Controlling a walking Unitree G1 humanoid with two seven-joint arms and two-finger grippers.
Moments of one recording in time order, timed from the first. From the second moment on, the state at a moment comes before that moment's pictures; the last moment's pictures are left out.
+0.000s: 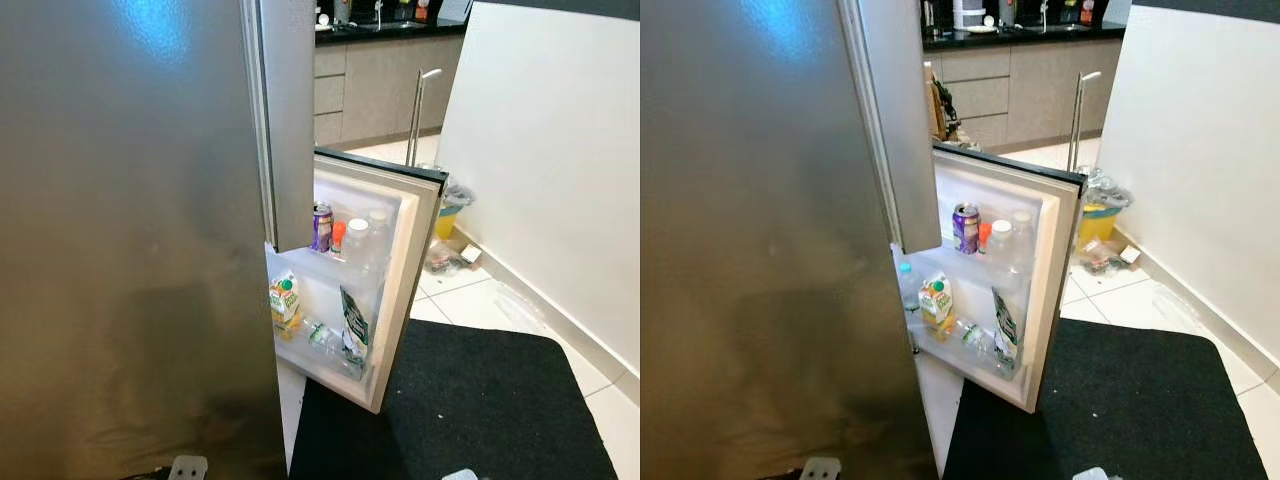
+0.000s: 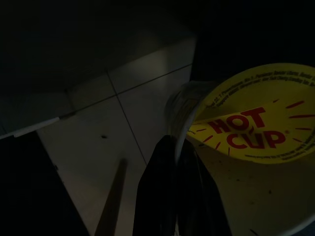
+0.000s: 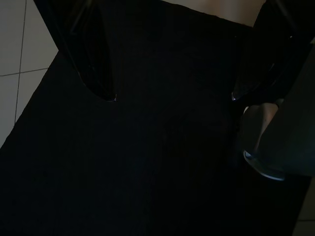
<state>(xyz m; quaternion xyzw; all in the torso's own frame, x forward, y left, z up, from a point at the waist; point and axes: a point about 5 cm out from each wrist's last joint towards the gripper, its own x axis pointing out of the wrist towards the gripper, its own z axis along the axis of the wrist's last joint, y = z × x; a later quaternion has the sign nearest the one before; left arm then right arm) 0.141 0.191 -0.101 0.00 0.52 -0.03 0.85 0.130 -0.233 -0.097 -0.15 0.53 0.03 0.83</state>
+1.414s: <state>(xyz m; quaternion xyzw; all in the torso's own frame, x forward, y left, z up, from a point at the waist) 0.142 0.187 -0.101 0.00 0.52 -0.03 0.85 0.128 -0.227 -0.099 -0.13 0.54 0.06 0.83</state>
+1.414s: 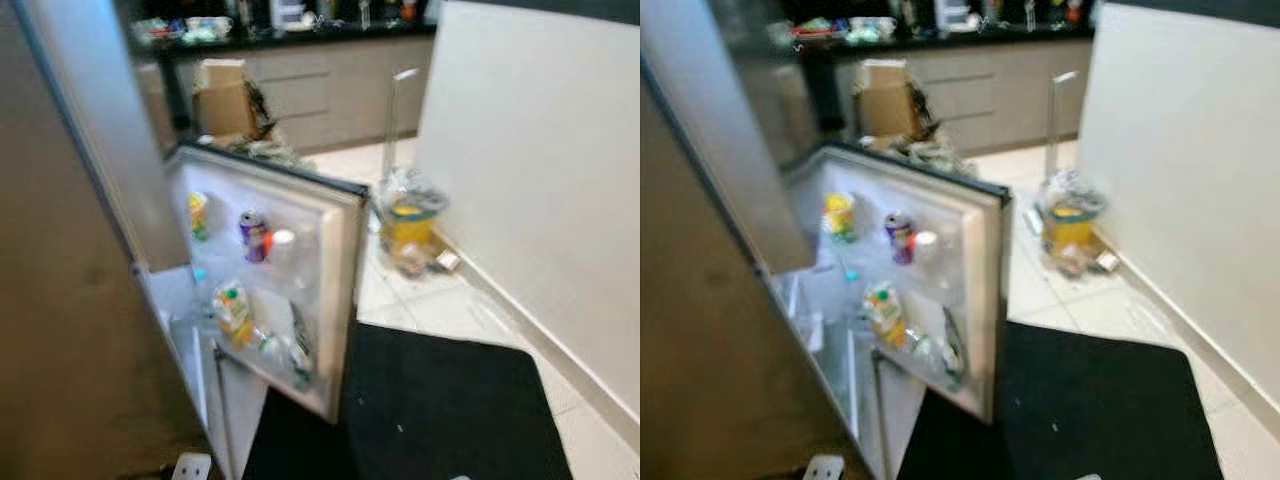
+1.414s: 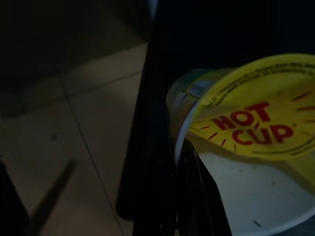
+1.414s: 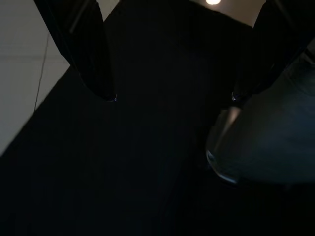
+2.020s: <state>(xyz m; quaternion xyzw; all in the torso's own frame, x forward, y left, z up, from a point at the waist) 0.137 0.192 -0.102 0.00 0.53 -0.02 0.85 0.130 -0.226 -0.098 -0.13 0.54 0.07 0.83</state>
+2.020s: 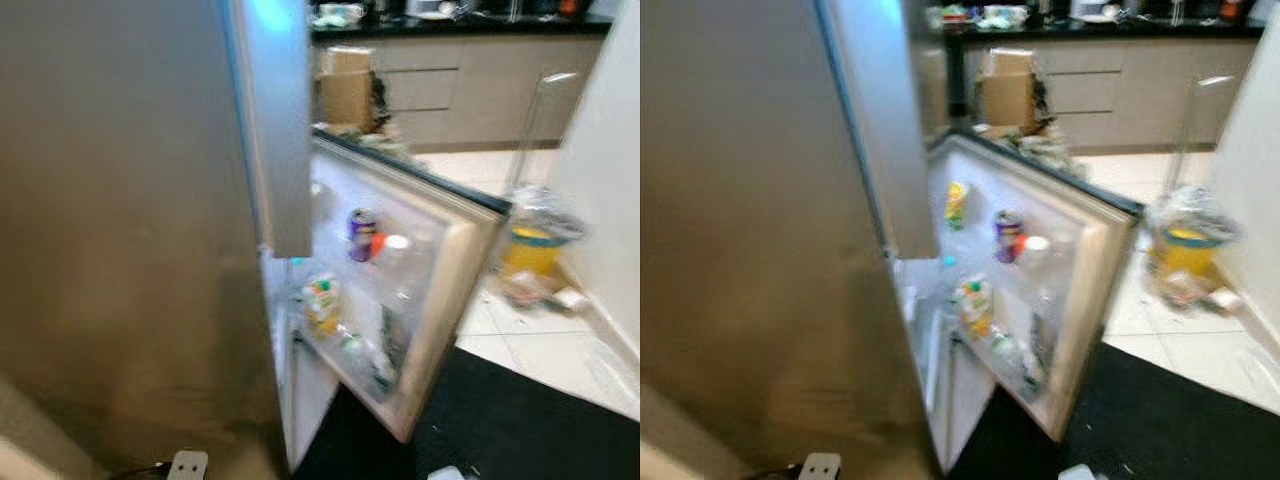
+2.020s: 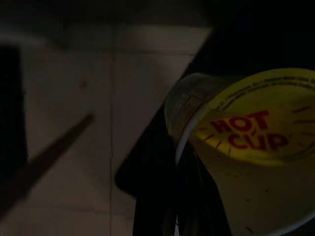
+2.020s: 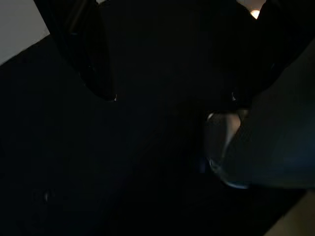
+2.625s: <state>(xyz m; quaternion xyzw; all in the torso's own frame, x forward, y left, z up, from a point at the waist) 0.143 0.191 -0.100 0.00 0.52 -0.03 0.85 0.127 -0.219 -0.101 -0.12 0.54 0.07 0.83</state>
